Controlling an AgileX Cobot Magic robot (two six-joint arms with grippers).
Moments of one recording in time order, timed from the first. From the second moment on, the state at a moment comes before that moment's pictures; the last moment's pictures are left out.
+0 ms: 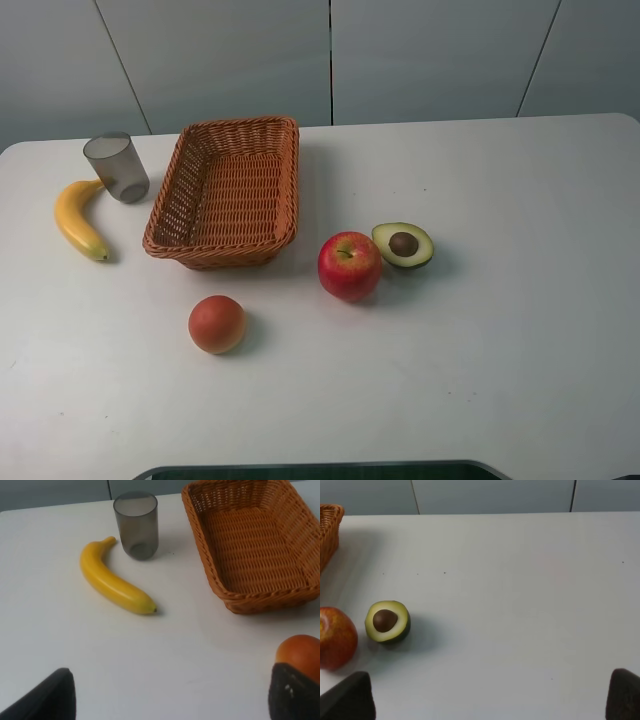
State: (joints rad) left arm -0.09 0.00 -0.51 0.01 1.09 -0.02; right arm 0.03 0.00 -0.50 0.08 1.10 -0.02
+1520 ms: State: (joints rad) left arm -0.09 0.00 -0.51 0.01 1.09 -0.02; right arm 0.03 0.01 -0.51 0.06 1.10 -0.02
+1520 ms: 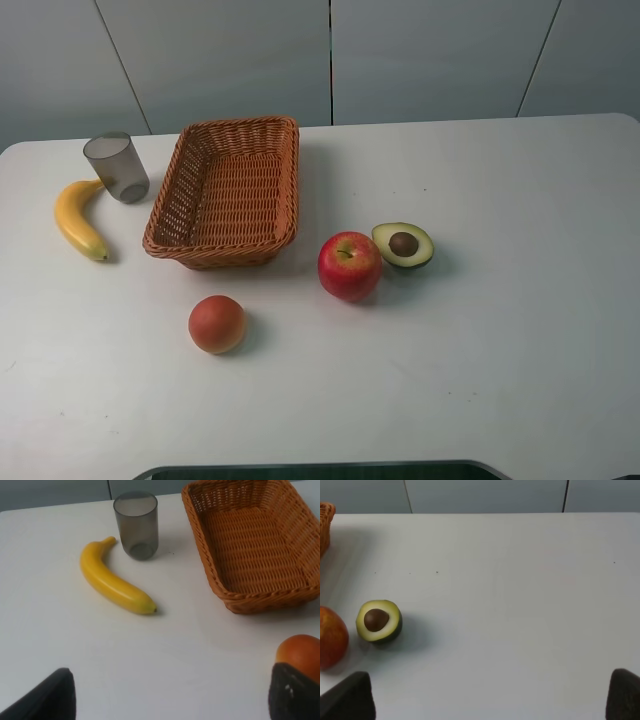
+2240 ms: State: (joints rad) left arm -0.09 0.00 -0.51 0.01 1.09 -0.02; right arm 0.20 0.91 -0.85 0.02 1.07 -0.48
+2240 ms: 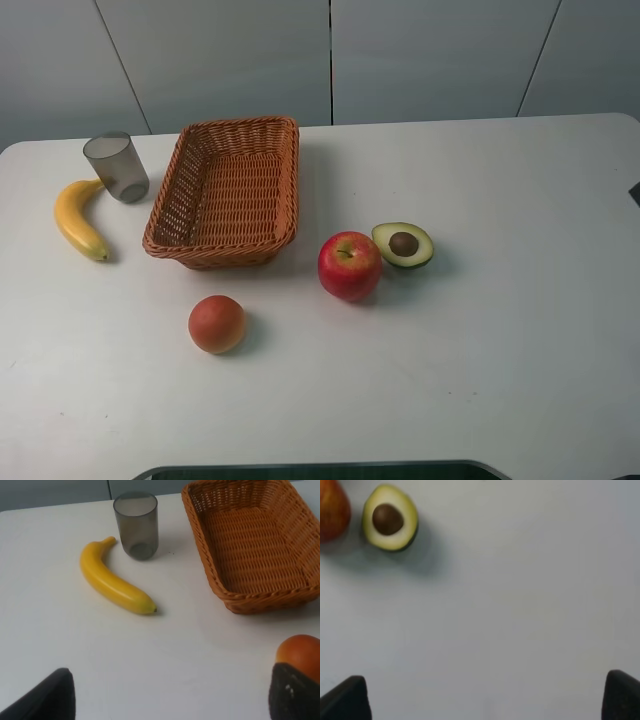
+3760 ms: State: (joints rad) left arm -0.09 0.00 -0.51 0.01 1.09 -0.02; right arm 0.31 1.72 -1.02 0.05 0.79 -0.95
